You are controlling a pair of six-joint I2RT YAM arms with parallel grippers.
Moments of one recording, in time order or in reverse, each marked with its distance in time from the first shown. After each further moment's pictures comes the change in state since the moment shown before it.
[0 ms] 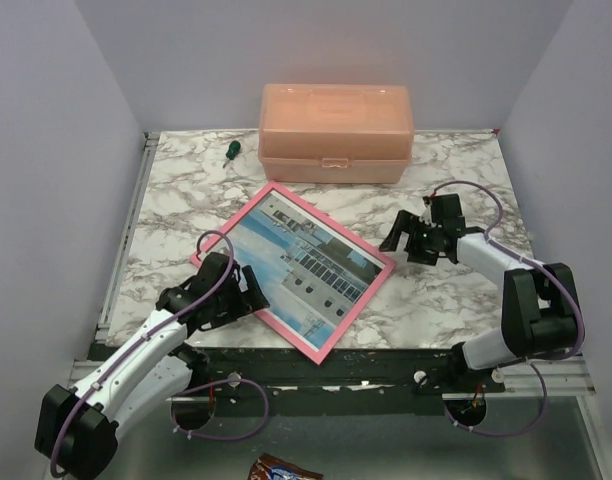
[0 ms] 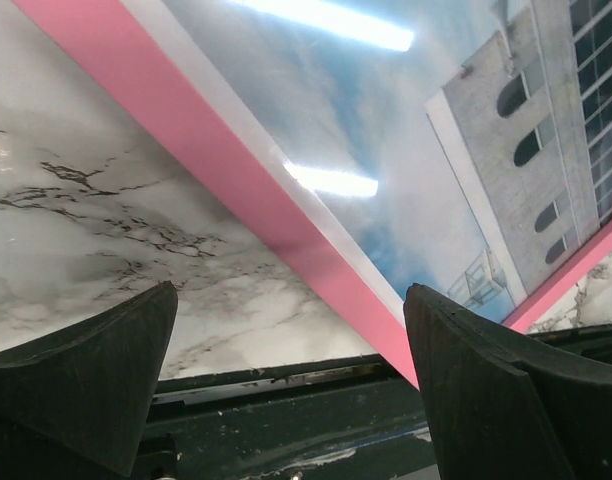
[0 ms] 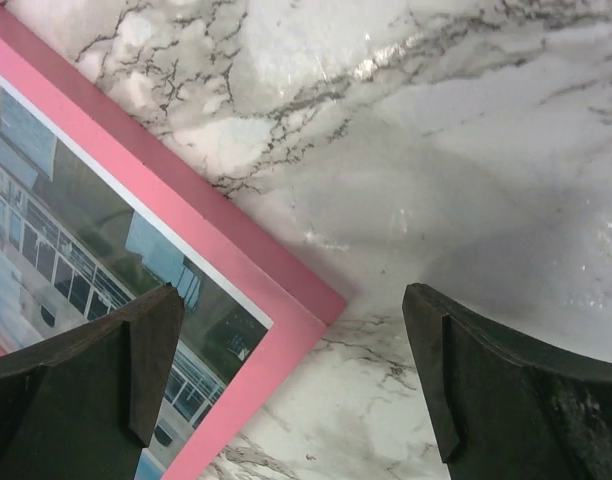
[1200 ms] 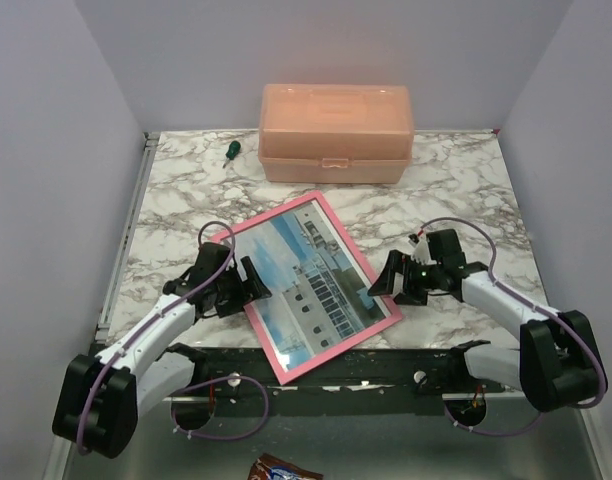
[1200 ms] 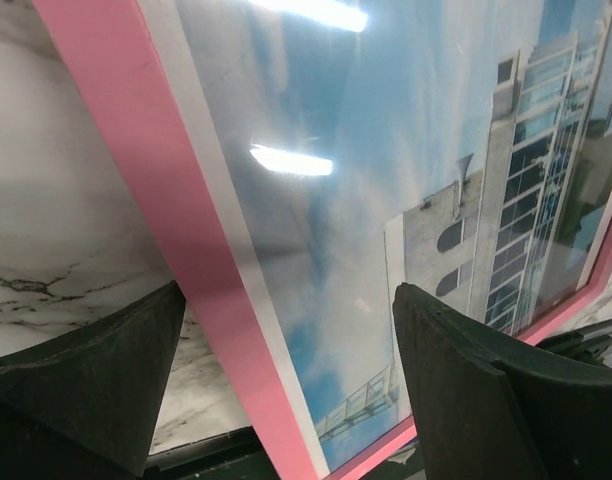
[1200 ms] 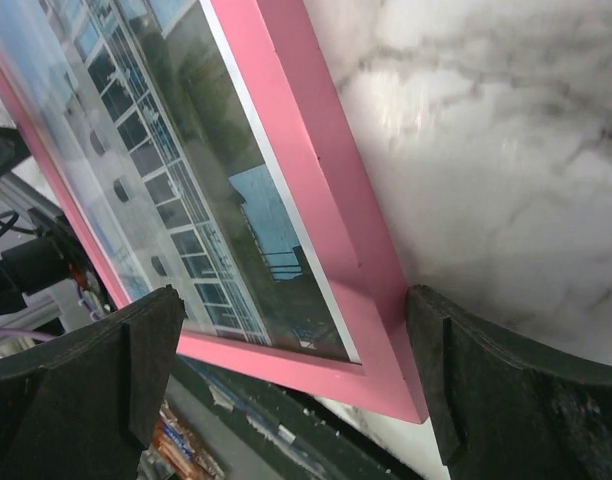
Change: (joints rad) left arm 0.159 0.150 -0.064 0.245 0.183 0.051; right arm 0.094 -0.237 -0.244 -0.064 -0.282 0.035
